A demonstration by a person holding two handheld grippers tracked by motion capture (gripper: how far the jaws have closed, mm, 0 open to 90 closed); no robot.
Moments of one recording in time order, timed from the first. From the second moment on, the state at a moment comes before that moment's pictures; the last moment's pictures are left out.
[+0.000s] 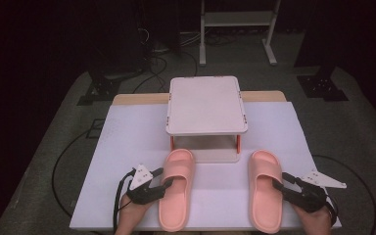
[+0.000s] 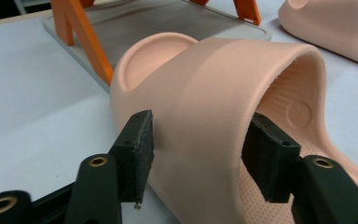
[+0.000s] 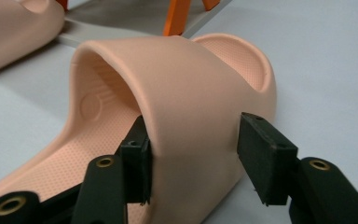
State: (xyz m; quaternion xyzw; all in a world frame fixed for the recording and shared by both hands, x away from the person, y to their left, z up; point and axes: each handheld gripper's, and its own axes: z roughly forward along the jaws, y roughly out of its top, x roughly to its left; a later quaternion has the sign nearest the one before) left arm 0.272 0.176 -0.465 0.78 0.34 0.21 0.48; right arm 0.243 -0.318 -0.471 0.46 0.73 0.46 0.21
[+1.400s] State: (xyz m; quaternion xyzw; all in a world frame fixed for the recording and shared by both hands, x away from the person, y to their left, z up) left arm 0.255 0.193 -0.452 0.78 0.31 0.19 0.51; right arm 0.224 -0.316 -0.455 0.42 0.72 0.48 0.24
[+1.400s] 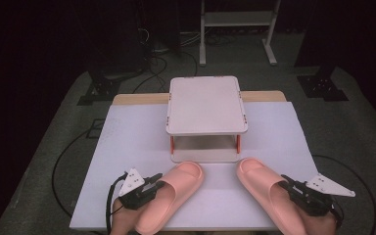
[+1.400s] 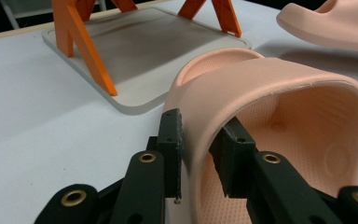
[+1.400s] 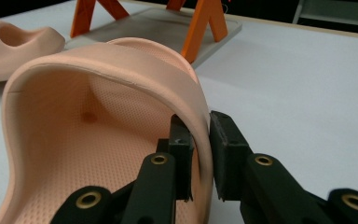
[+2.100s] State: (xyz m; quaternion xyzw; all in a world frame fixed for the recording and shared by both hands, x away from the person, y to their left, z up) left arm 0.247 0.203 -0.436 0.76 0.31 0.19 0.54; right arm 0.217 -0.308 -0.433 0.40 0.72 0.52 0.24
